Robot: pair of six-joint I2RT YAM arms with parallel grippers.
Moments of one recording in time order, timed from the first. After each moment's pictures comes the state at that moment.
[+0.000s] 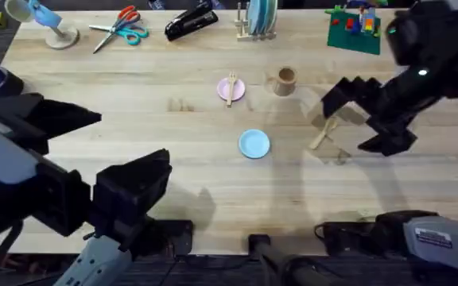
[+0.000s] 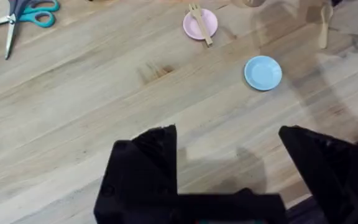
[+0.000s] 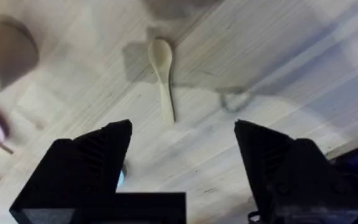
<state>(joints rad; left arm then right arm) -0.38 0.57 1.26 -1.42 0.03 0.07 0.10 1.37 1.01 -1.12 -0.06 0.94</state>
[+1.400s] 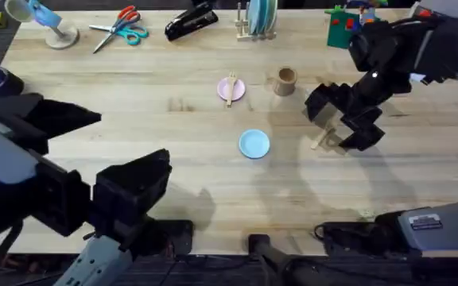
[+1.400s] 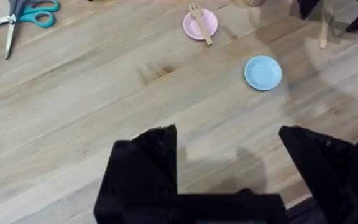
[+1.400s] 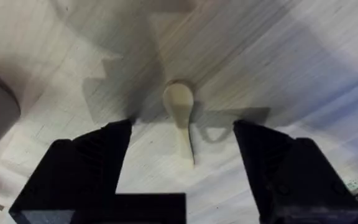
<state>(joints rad) -0.38 0.57 1.26 -1.42 0.03 0.07 0.12 1.64 1.01 -0.94 -0.06 1.00</state>
